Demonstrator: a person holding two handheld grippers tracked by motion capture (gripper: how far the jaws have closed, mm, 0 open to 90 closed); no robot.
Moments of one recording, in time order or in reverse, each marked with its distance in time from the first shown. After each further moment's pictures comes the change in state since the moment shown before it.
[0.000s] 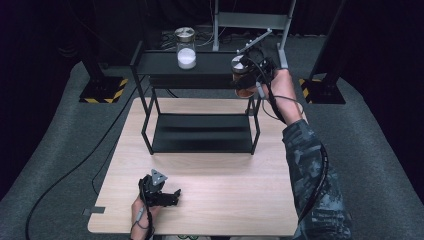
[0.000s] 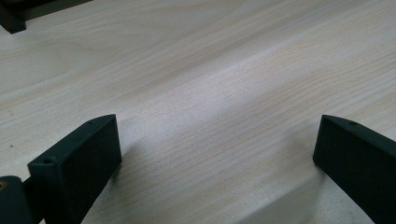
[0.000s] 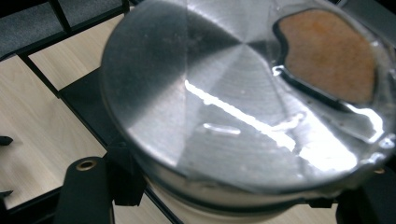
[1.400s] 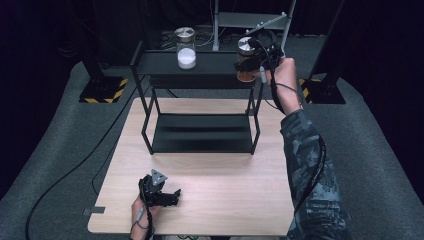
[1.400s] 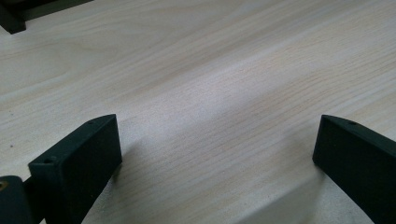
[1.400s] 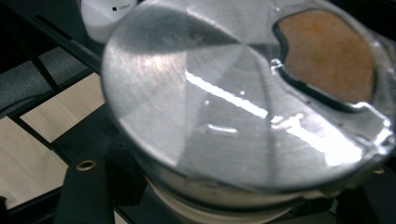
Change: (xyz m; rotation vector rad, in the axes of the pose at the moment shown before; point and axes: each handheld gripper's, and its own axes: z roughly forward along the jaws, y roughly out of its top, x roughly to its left) left arm 0.000 0.000 0.000 -0.002 0.001 0.001; right arm -0.017 0.000 -0.010 -0.126 -0.048 0.126
